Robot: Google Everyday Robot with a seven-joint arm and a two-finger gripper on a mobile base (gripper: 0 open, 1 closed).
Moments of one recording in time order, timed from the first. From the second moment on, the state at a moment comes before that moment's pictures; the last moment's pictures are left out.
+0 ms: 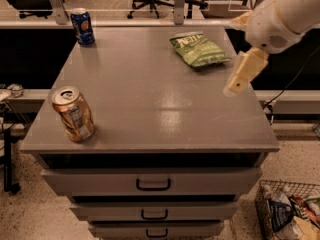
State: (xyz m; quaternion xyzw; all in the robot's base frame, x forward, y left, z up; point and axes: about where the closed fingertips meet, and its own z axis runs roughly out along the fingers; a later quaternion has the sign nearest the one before) arm 0.568 -0.167 0.960 -0.63 0.71 0.01 0.31
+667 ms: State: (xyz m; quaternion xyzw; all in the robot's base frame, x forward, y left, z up) arm 0.610 -0.138 0.962 -0.62 0.70 0.02 0.35
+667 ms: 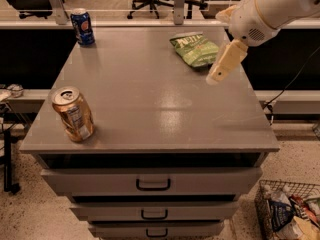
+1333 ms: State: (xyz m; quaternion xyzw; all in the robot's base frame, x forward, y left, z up) arm 0.686 -0.062 0.954 -0.58 0.71 0.05 0.39
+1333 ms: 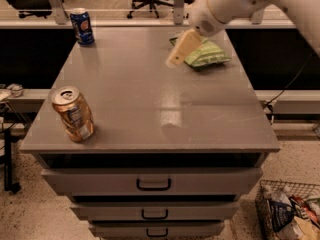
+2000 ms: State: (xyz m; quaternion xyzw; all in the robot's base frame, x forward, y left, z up) arm 0.778 0.045 0.936 -0.52 0.73 0.08 0.44
